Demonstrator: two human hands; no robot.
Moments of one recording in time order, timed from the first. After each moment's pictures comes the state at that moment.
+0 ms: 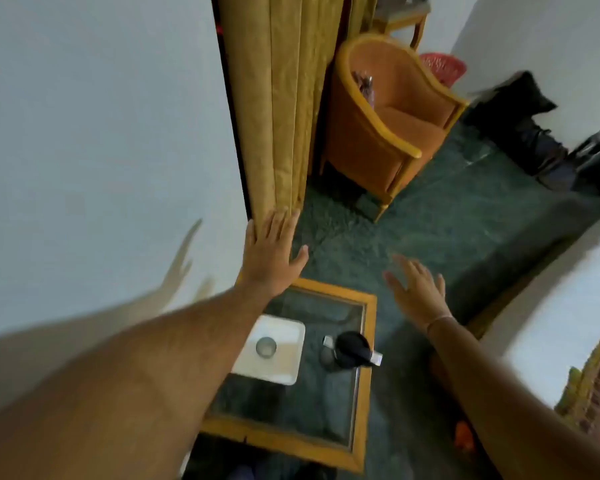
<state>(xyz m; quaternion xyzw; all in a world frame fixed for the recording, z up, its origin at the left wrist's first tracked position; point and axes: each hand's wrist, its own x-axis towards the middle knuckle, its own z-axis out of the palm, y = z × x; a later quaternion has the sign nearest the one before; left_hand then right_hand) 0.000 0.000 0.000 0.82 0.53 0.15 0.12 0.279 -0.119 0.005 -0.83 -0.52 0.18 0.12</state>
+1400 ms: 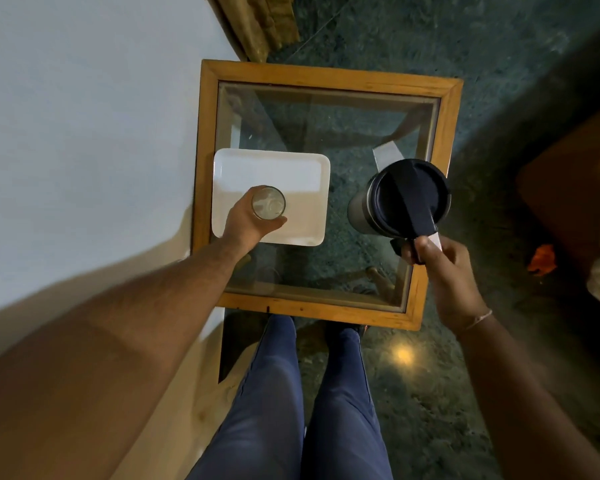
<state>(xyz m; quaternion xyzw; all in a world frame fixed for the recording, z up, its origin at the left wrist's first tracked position) -0.070 -0.078 -0.428 0.57 0.65 0.01 0.50 0.226 -0.252 -0.318 -0.67 -0.27 0.55 0.43</state>
